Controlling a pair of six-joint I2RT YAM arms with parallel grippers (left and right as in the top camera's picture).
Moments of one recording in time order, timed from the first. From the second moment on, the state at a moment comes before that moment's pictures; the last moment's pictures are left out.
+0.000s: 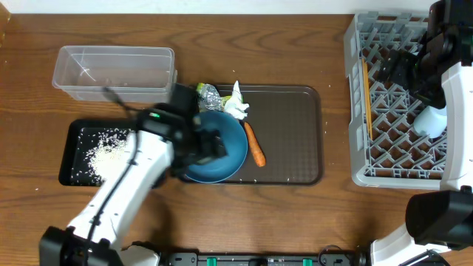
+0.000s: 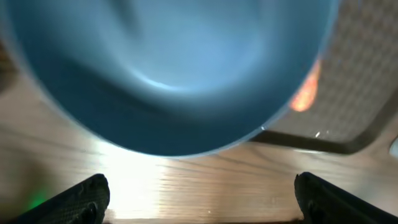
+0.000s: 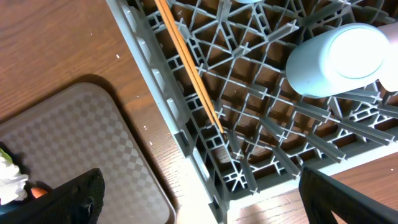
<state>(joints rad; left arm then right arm) -0.40 1.45 1.11 -1.09 0.23 -0.70 -0.13 1.79 1.92 -1.41 0.04 0.38</state>
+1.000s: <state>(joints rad) -0.21 1.41 1.11 -1.25 0.00 -0.86 -0.13 1.79 1.92 -1.41 0.04 0.38</state>
